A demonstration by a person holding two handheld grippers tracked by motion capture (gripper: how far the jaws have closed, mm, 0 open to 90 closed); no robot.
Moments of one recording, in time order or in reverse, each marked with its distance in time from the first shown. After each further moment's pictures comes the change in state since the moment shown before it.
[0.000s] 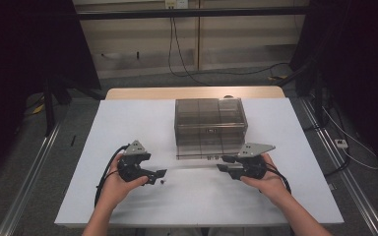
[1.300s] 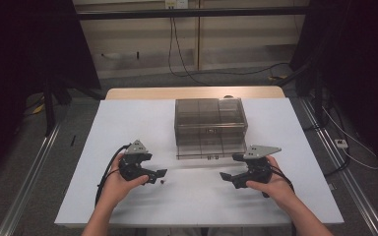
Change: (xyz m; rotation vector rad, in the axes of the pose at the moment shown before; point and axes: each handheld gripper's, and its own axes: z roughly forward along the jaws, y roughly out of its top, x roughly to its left) left arm 0.005 0.000 0.005 0.006 -0.011 -0.014; right arm -0.001 -0.010 -0.011 0.011 -0.003 0.076
